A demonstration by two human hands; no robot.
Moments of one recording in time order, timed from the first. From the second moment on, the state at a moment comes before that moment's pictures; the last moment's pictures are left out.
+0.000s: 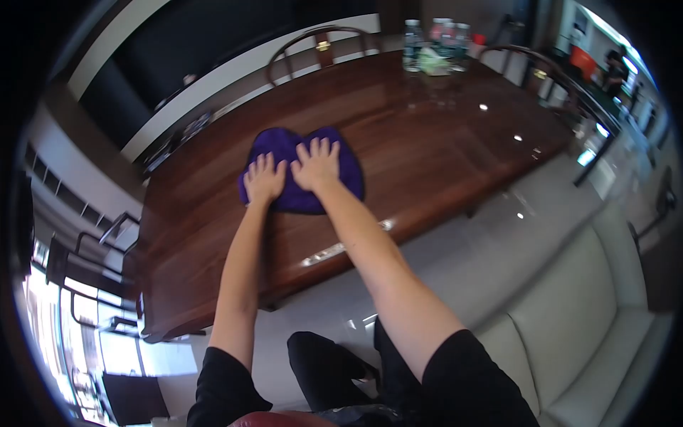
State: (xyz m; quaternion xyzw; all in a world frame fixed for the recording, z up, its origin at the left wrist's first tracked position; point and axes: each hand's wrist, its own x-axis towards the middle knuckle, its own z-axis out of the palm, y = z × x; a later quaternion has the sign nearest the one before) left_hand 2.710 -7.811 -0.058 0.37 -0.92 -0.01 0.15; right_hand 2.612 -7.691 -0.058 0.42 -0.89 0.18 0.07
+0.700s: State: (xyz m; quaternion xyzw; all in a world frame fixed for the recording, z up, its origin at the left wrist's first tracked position) left_hand 2.727 -7.633 -0.064 0.39 -0.92 -0.01 0.10; right_hand 2.608 -7.522 -0.058 0.37 -0.90 0.23 0.07
